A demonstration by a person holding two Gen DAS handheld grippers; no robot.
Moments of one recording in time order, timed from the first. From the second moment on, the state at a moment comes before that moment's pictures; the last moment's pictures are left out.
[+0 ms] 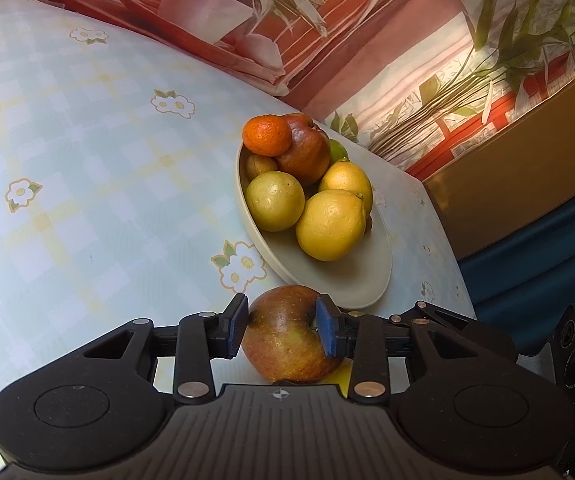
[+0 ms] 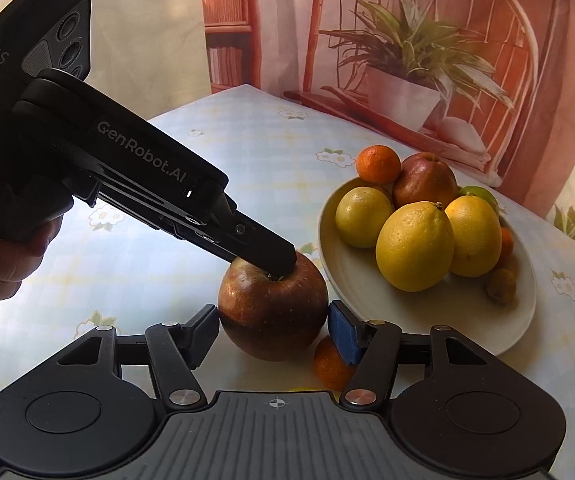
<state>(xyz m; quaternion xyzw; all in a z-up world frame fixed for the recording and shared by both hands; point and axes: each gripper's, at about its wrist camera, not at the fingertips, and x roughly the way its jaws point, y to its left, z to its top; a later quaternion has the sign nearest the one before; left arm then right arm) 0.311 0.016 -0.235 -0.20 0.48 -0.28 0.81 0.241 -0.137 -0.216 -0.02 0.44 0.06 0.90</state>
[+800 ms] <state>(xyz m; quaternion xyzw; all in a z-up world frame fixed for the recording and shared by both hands) 0.327 -0.038 -0.175 -0.14 0.43 -0.31 0.83 0.218 -0.186 -0.172 0.00 0.36 0.04 0.93</state>
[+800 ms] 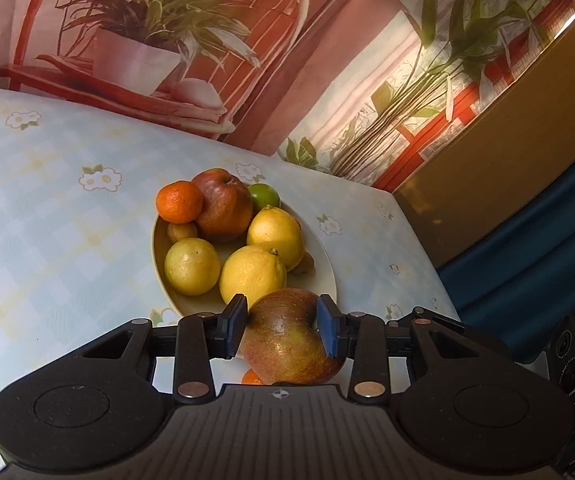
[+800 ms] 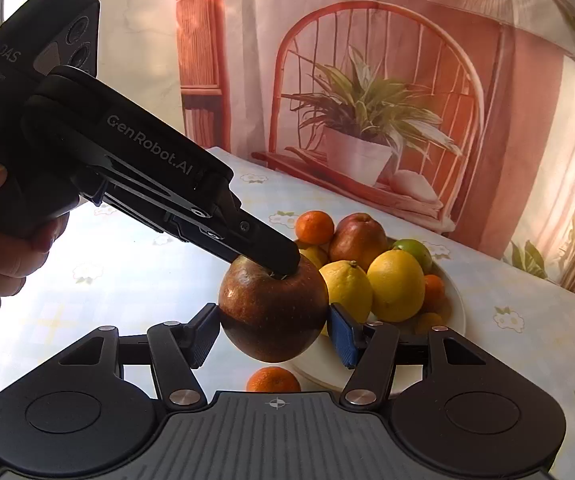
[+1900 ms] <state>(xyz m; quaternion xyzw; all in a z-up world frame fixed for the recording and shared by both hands) 0.375 -0.132 -0.191 -0.07 0.45 -0.31 0.83 0.225 -0.268 -0.219 0.00 0.39 0.01 0.92</state>
